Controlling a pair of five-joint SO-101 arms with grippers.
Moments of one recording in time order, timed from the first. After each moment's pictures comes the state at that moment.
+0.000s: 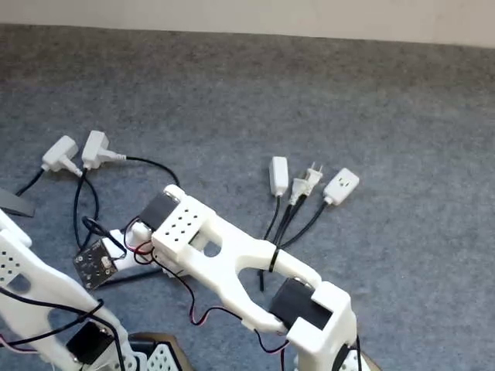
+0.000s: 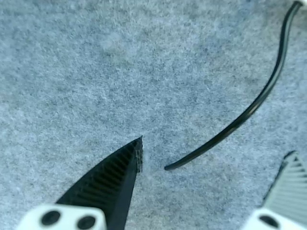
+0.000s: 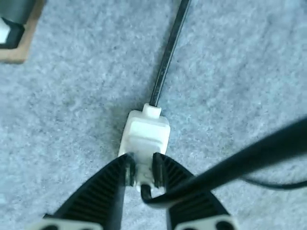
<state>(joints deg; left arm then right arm) -56.0 53.5 -59.3 96.3 -45.1 -60.7 22.3 -0.7 73.4 69.6</state>
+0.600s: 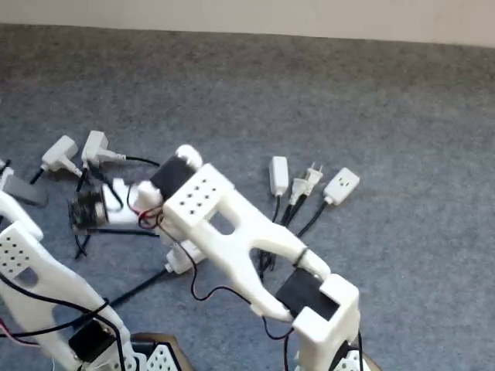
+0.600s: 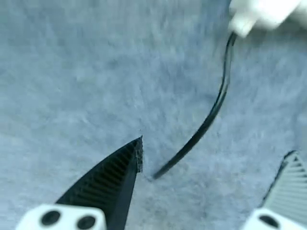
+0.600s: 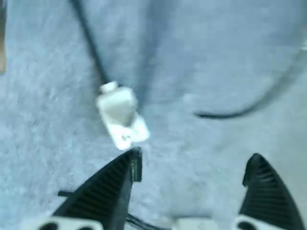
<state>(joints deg) -50.2 53.5 -63.4 99.5 -45.0 -55.7 14.2 -22.0 89.7 57.5</state>
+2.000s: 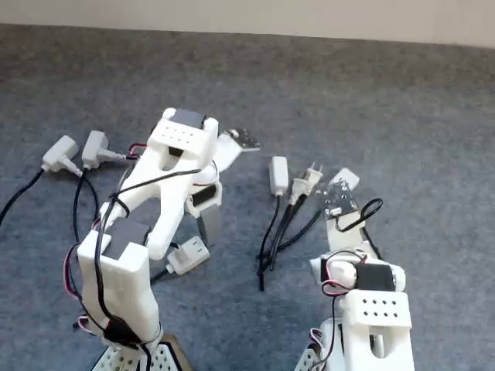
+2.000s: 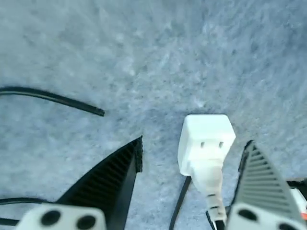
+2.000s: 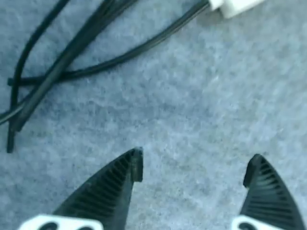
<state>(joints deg) 10.2 21.7 -2.8 93.5 -31.3 -3.3 -64.7 76.1 64.2 20.8</state>
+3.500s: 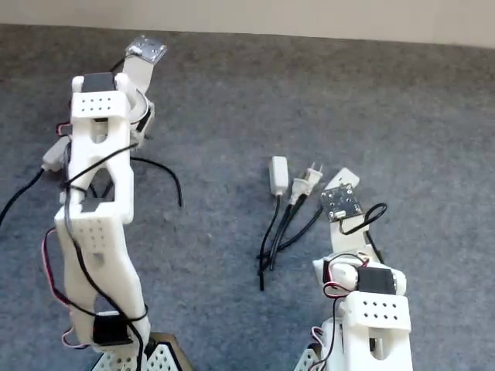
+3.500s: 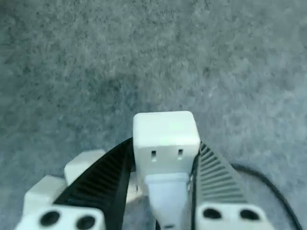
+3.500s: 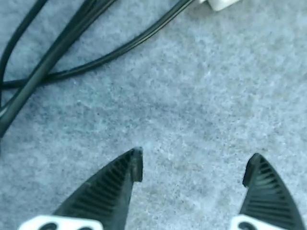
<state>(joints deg) -11.8 41.4 -40.4 75.6 -23.3 -1.0 -65.3 79.1 61.3 20.8</state>
